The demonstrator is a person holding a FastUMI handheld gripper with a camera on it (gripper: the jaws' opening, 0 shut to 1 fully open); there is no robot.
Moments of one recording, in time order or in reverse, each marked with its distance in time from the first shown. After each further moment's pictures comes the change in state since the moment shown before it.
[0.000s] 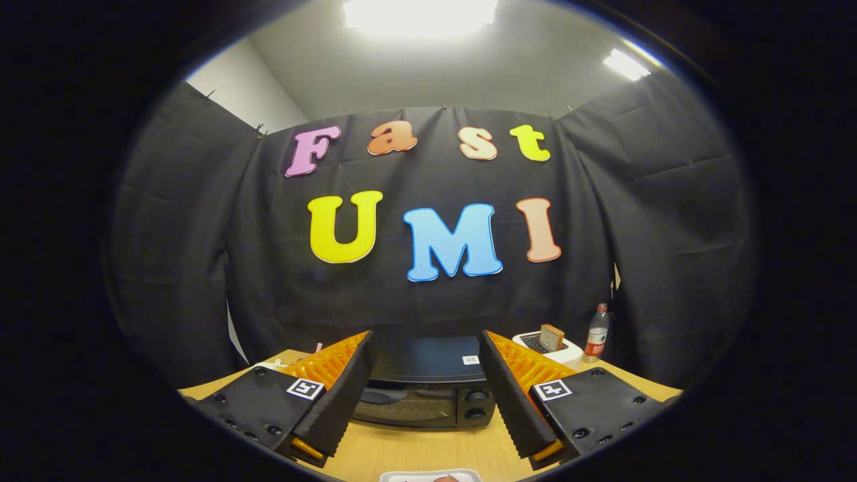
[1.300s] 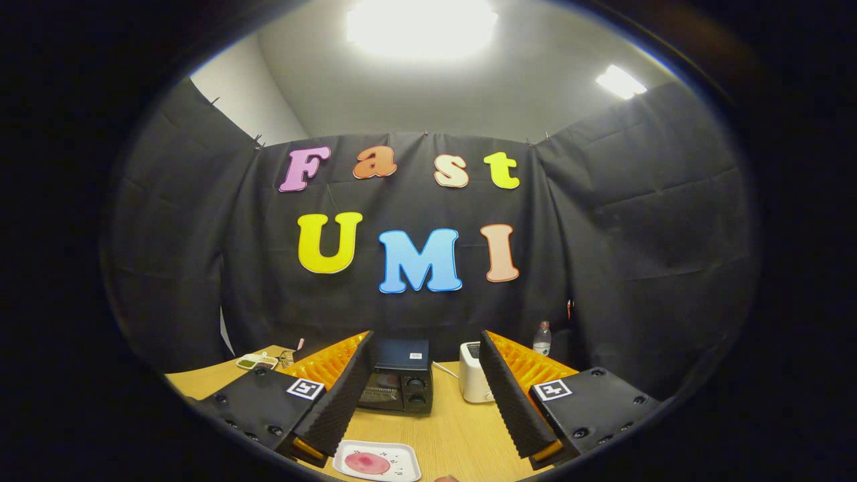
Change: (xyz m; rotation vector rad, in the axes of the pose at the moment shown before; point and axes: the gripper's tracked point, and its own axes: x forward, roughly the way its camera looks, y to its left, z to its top) arm -0.146 -0.089 0.048 -0.063 -0.081 -0.086
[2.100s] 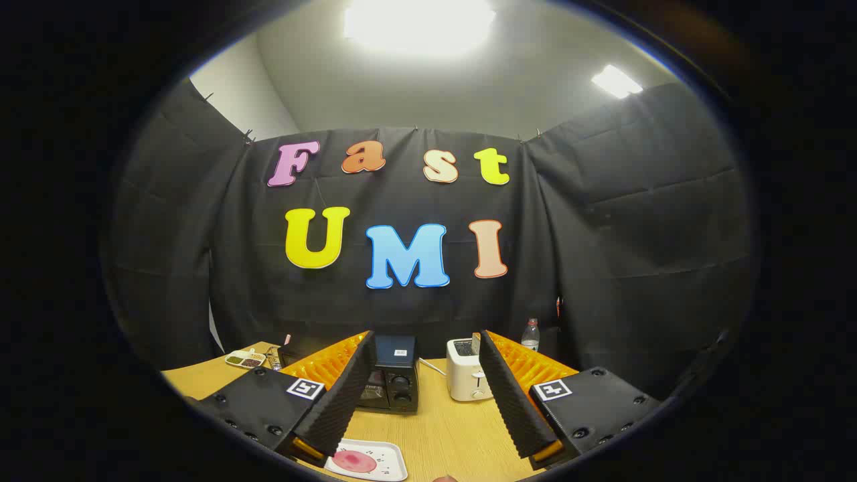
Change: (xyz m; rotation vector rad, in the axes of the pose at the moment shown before) arm 0.006 -0.023 -0.007 0.002 0.016 -0.044
